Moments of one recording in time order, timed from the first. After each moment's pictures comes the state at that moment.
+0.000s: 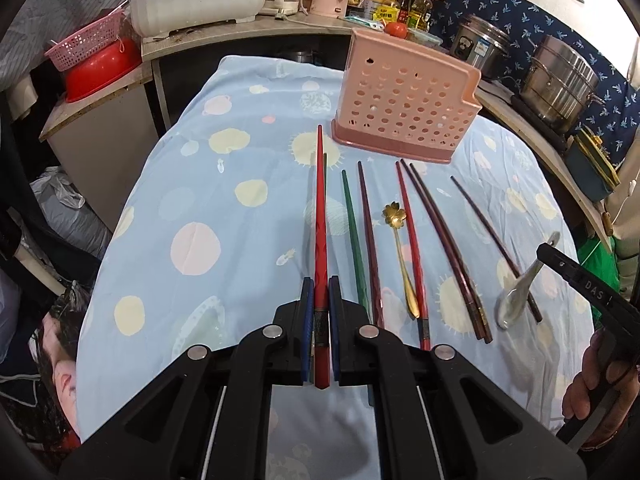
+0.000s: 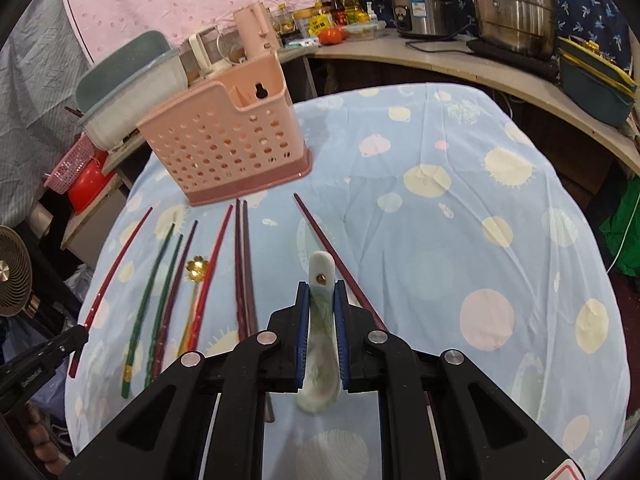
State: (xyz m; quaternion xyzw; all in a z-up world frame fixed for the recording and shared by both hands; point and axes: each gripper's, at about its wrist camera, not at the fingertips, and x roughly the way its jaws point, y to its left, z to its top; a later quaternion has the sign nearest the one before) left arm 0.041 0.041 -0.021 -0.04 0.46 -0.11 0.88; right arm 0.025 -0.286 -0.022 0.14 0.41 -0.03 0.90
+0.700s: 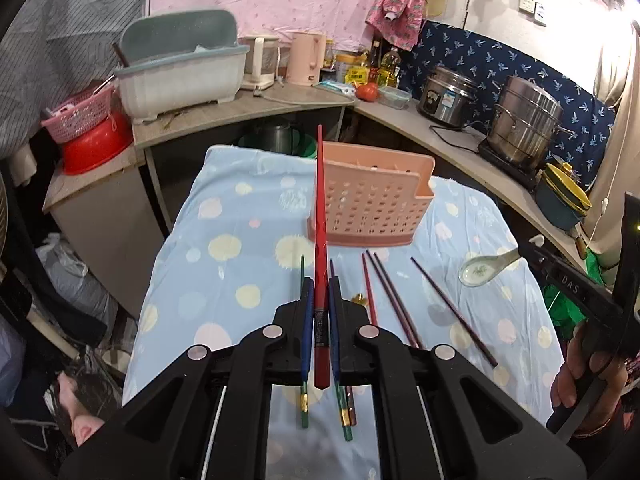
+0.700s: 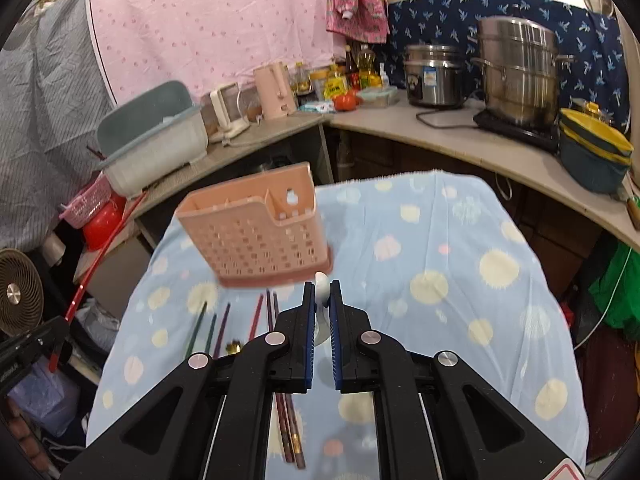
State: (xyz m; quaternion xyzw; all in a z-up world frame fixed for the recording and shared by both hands) left arm 0.049 0.038 0.079 -0.03 0.37 -0.15 0.92; right arm 0.042 -0.281 0.070 0.12 0.32 -0.03 0.94
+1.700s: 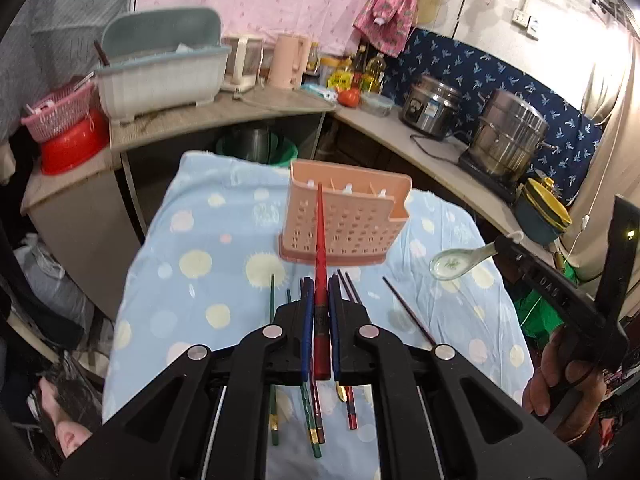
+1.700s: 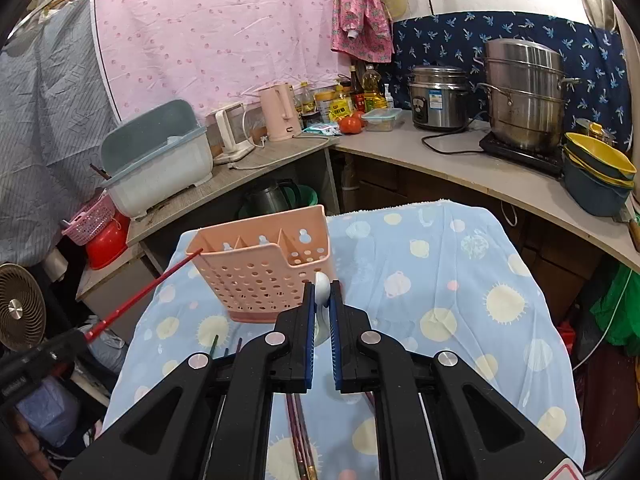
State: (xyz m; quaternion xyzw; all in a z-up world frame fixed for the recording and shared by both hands) left arm 0.066 0.030 0.101 -0.06 0.37 -0.18 0.91; right arm 0.059 -0.271 0.096 0.11 0.30 -0.03 0.95
